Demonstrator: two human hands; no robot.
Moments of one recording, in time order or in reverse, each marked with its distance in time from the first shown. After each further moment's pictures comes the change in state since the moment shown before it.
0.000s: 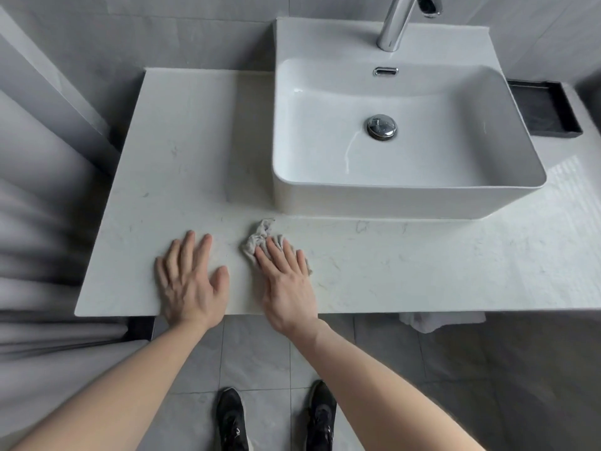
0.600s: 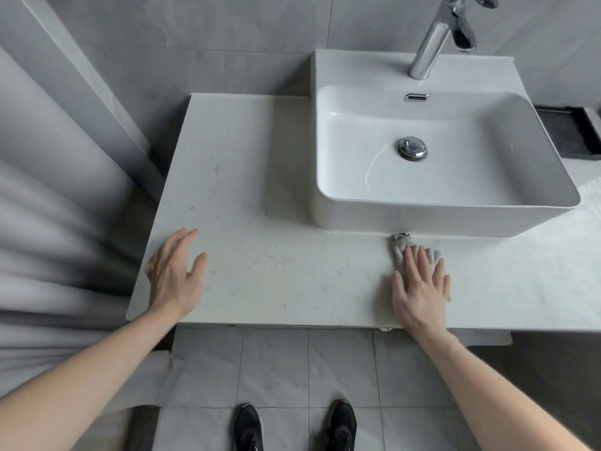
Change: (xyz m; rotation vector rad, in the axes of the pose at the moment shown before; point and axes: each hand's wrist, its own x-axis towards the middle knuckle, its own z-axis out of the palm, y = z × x) left_hand 0.053 -0.087 -0.057 -0.367 -0.025 -0.081; right_hand -0.033 0.120 -0.074 -0.134 0.213 0.574
